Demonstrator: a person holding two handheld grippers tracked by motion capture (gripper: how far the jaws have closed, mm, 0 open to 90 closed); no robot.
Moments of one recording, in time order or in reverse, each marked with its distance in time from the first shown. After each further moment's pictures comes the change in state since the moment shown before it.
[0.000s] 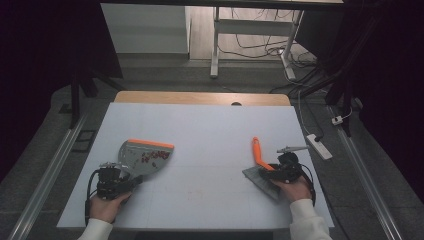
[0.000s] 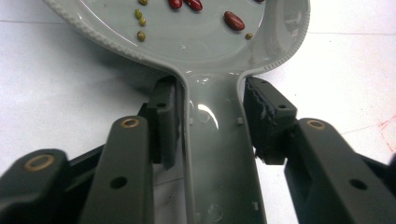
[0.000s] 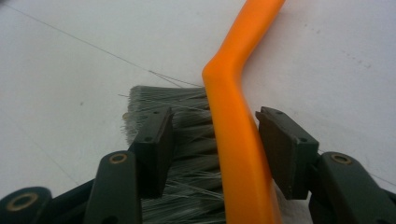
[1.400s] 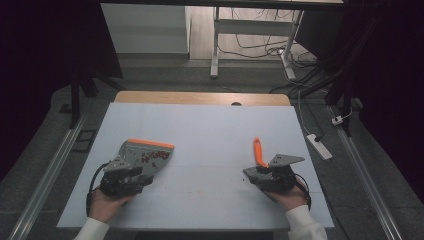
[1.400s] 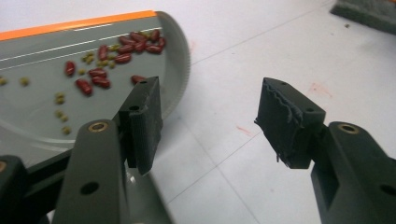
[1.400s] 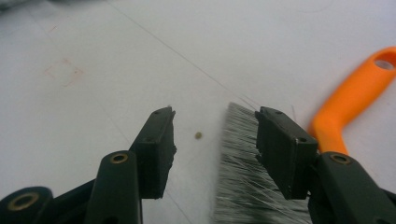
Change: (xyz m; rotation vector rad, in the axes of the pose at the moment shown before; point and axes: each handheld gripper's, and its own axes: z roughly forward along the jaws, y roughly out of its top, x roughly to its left) left arm -0.031 0.013 -0.016 -0.088 -0.159 0.406; right arm 0.050 -0.011 -0.013 -0.148 0.103 -0.311
